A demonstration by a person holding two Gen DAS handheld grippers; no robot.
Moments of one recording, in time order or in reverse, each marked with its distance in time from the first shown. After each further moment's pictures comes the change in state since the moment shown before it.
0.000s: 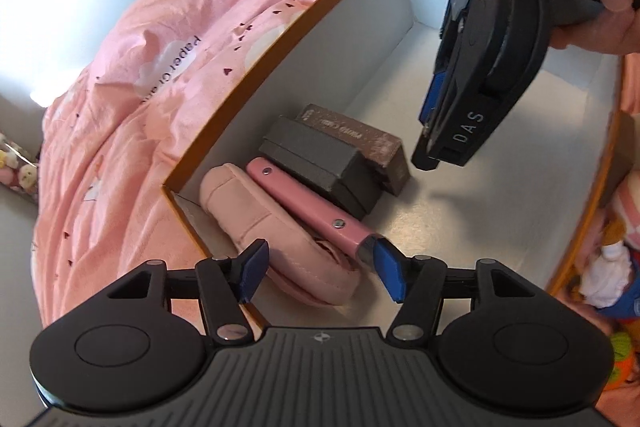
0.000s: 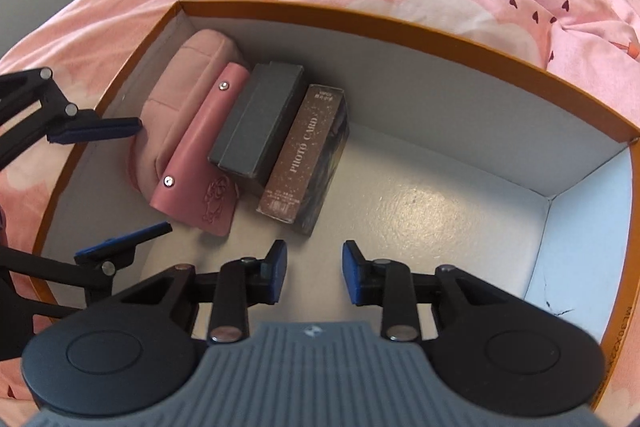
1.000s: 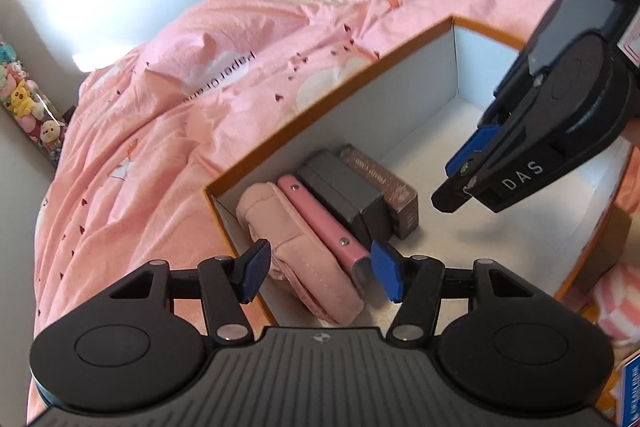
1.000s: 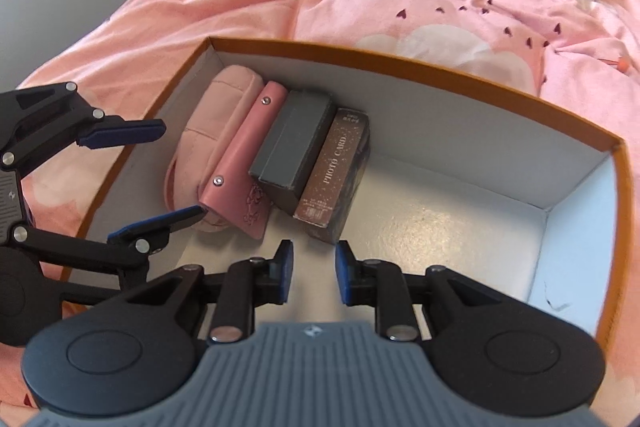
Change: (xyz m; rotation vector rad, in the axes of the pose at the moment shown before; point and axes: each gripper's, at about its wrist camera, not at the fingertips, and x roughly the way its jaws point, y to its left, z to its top) left arm -0.037 0.015 -0.001 -0.258 -0.129 0.023; right arm -0.042 0.010 -0.017 0.030 -0.134 0.017
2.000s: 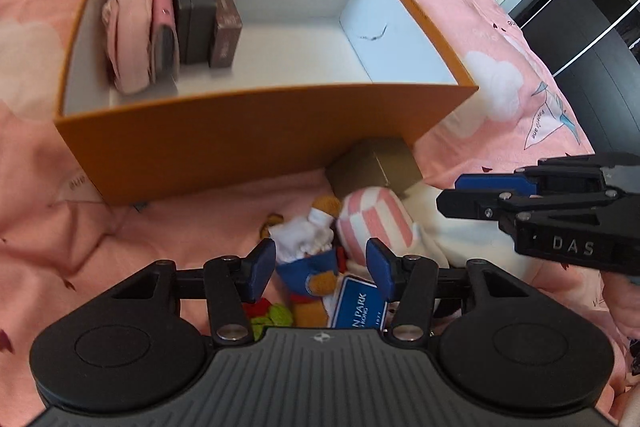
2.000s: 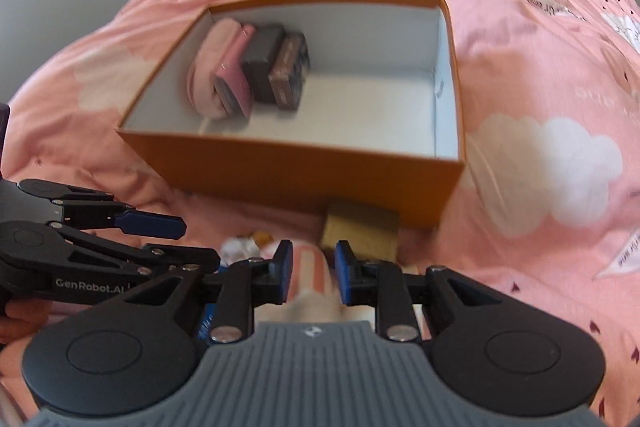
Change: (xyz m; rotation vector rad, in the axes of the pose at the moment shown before) left arm -0.032 -0.072 -0.077 -0.552 0.213 -0.482; right arm -0.105 0.019 -0.169 0.151 -0.040 -0.153
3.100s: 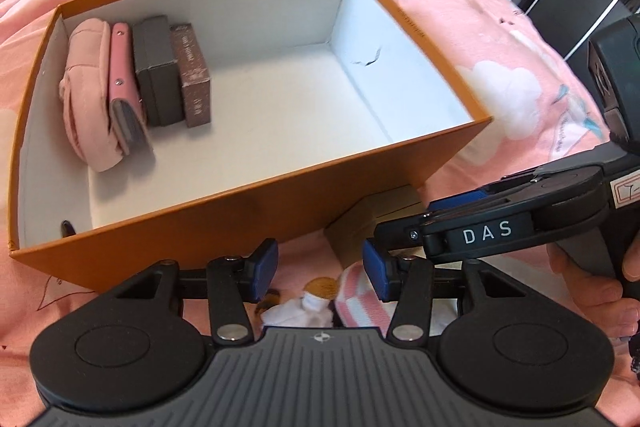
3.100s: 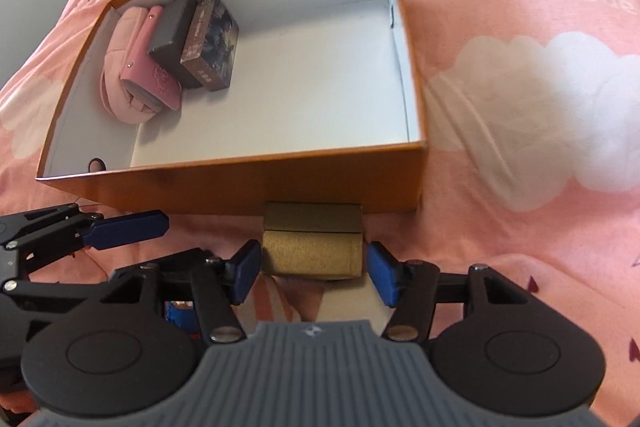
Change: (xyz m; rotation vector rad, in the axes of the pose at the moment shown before) left arm 0.029 -0.024 0.042 0.106 -0.029 0.107; right arm 0.074 -0.049 0.035 0.221 0.166 0.057
